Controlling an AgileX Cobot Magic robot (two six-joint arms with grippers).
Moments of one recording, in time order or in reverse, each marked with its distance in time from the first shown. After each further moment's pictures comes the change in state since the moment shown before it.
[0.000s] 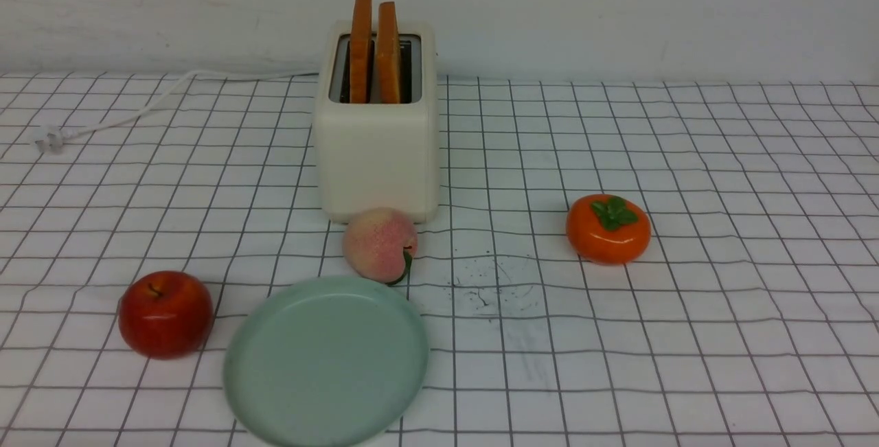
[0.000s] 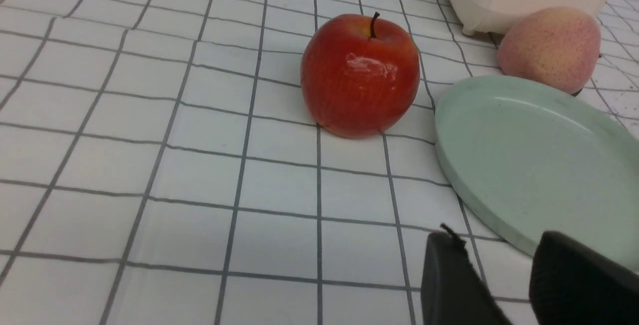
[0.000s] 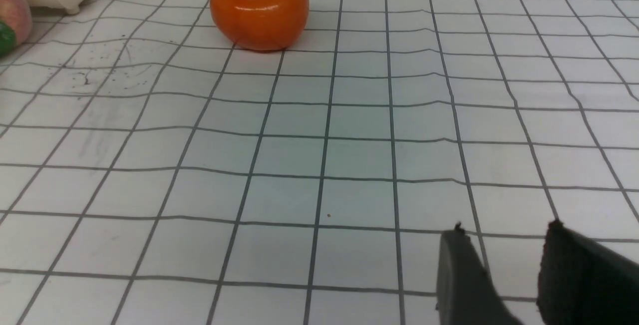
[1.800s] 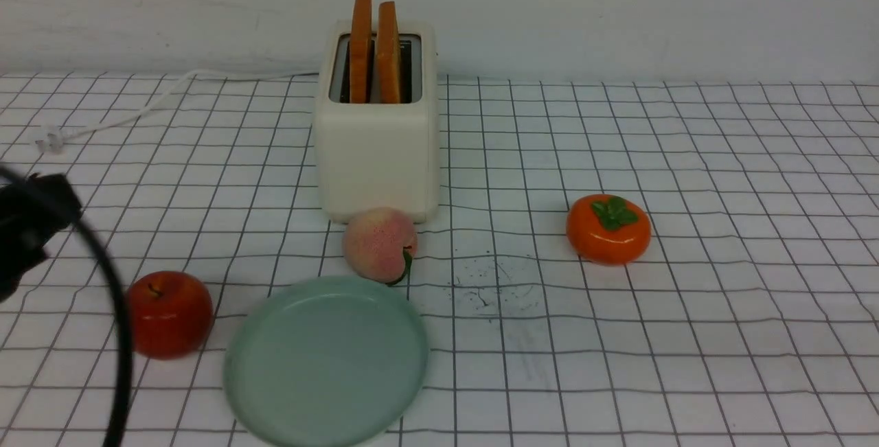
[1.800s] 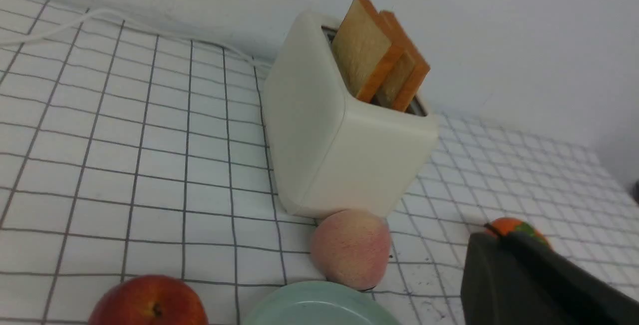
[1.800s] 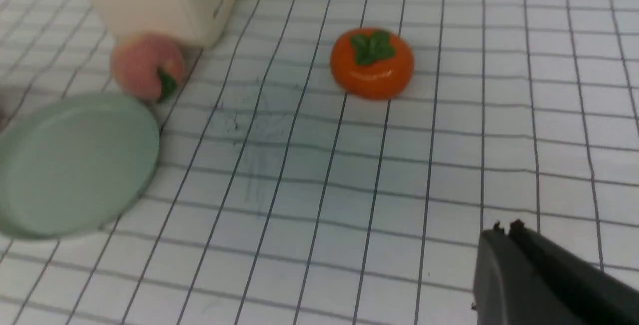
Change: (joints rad) right arm 0.276 0.655 -0.859 0.022 0.498 0.093; left arm 0.000 0.722 -0.657 -0.614 -0.022 0.479
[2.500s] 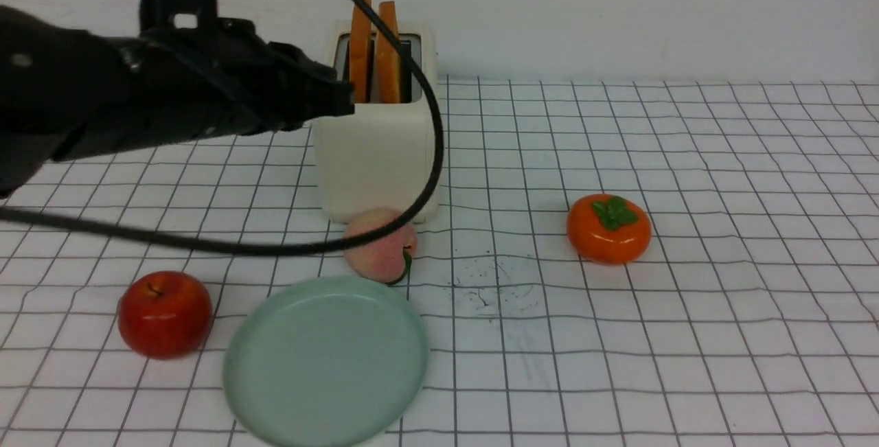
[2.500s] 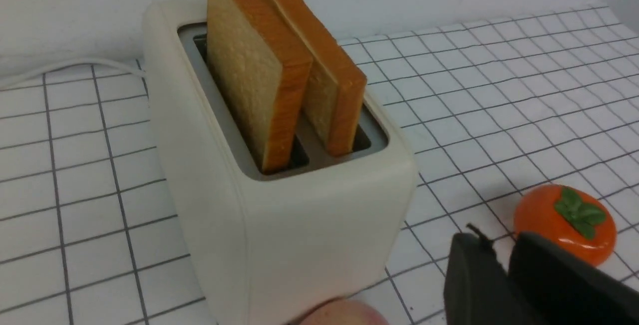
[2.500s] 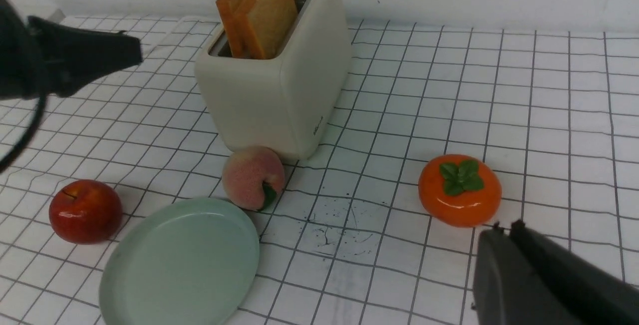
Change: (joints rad) right arm 0.023 0.105 -0.156 0.079 -0.179 -0.020; left arm -0.270 0.775 -0.513 -0.051 -0.149 0.314
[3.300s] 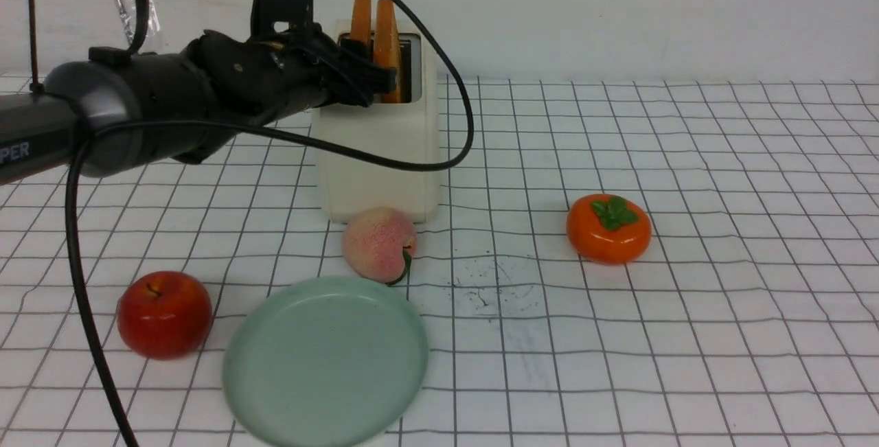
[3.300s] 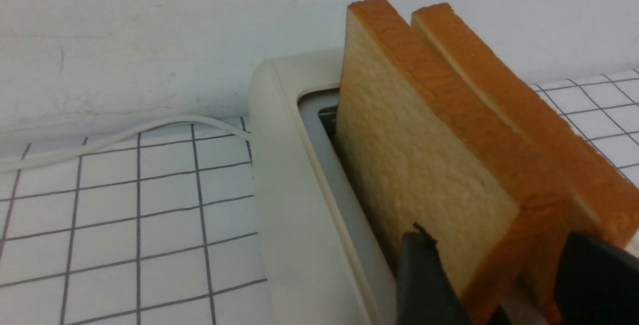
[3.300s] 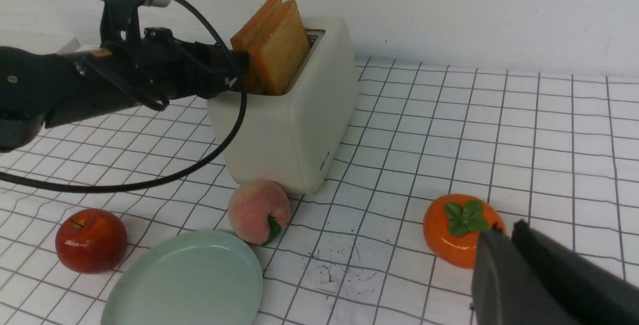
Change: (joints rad) right arm 0.000 0.000 0.000 0.004 -0.075 -0.026; left arm 0.000 0.389 -0.257 -0.005 -0.300 0.049
